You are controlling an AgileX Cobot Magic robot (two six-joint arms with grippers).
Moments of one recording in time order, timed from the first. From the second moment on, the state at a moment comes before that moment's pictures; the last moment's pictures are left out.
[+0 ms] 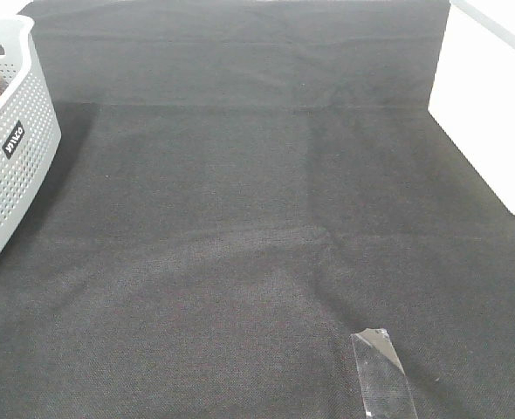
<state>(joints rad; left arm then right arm) 0.03 0.00 -0.50 -0.09 1.05 0.12 0.06 0.00 -0.50 0.08 1.05 -0.10</state>
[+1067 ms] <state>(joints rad) 0.03 0.14 -0.60 0.02 1.04 -0.03 0.06 0.00 -0.50 0.08 1.05 -0.10</state>
